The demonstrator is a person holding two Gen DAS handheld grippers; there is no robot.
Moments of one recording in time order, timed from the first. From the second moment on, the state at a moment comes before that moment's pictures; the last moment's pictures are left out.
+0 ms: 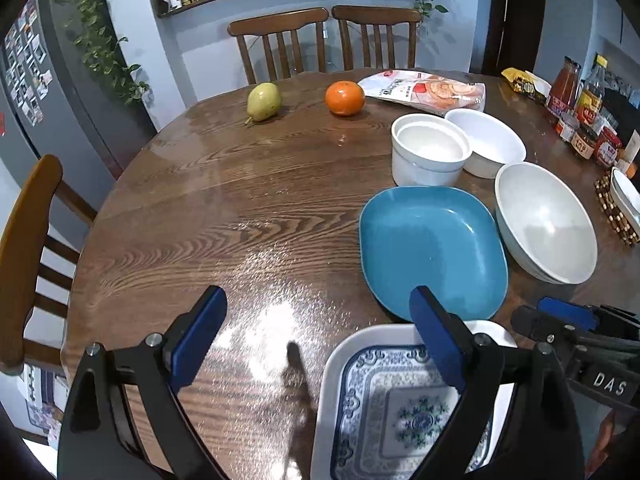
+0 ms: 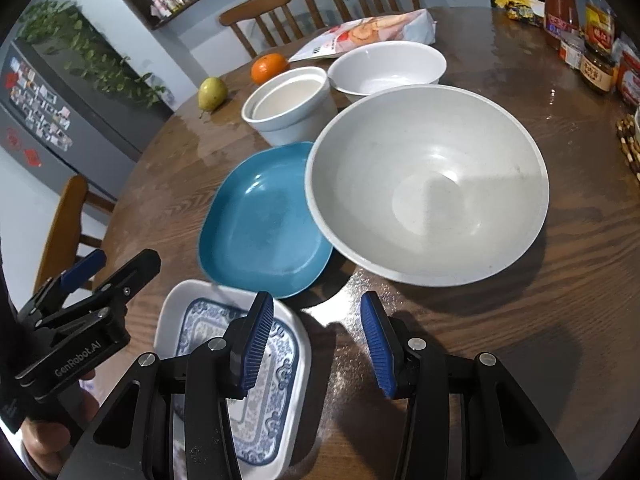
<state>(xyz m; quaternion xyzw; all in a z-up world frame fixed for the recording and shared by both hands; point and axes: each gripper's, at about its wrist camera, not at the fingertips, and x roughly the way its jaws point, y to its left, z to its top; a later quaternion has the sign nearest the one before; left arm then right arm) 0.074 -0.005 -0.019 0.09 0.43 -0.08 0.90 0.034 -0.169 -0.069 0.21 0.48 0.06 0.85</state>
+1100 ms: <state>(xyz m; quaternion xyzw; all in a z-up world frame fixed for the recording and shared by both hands) 0.139 -0.020 -0.067 0.06 0.50 -0.17 0.85 0.068 -0.142 -0.087 0.17 0.47 0.04 0.87</state>
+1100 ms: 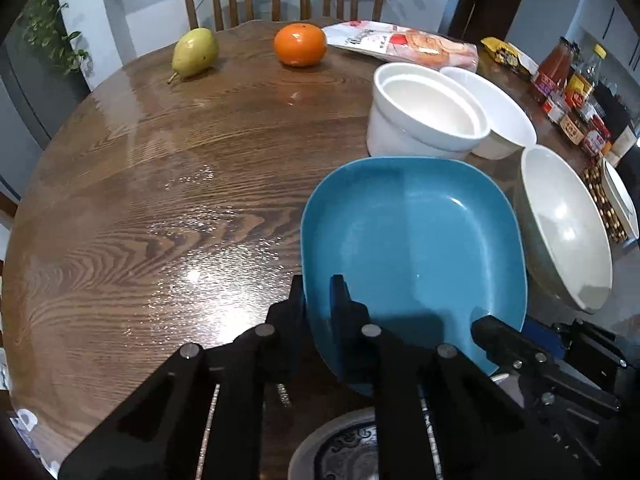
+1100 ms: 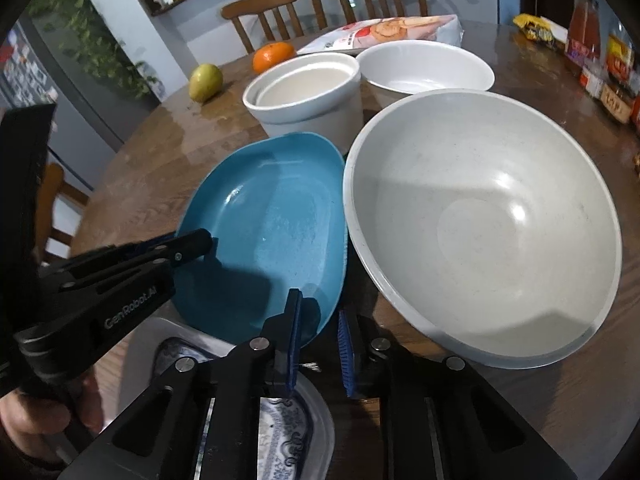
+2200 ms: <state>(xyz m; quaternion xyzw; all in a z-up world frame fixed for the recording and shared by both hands) 0.029 0.010 -0.047 0.14 0.51 -0.17 0.83 -0.013 -0.124 -0.104 0.25 0.58 0.20 0.75</state>
